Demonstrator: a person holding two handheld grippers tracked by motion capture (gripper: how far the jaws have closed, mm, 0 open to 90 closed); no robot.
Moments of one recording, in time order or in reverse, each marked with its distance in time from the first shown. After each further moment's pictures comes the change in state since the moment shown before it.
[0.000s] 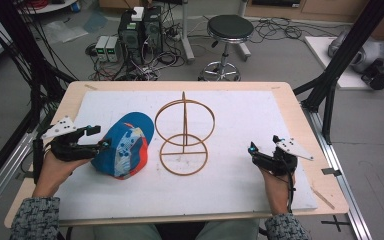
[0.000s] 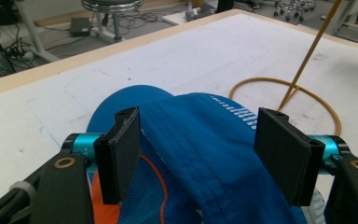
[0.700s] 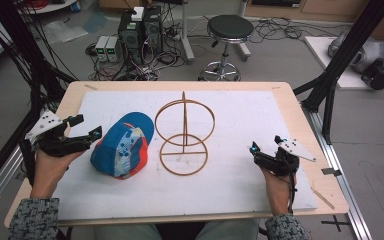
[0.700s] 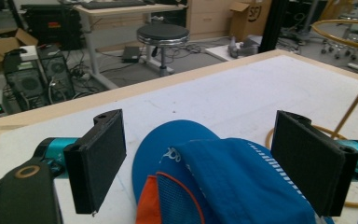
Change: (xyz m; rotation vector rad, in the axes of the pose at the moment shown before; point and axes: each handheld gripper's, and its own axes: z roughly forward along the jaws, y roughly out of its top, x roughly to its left) left arm -0.003 0.017 -0.018 -0.133 0.191 -0.029; right arm -0.002 0.000 -0.003 -0.016 -0.005 0.016
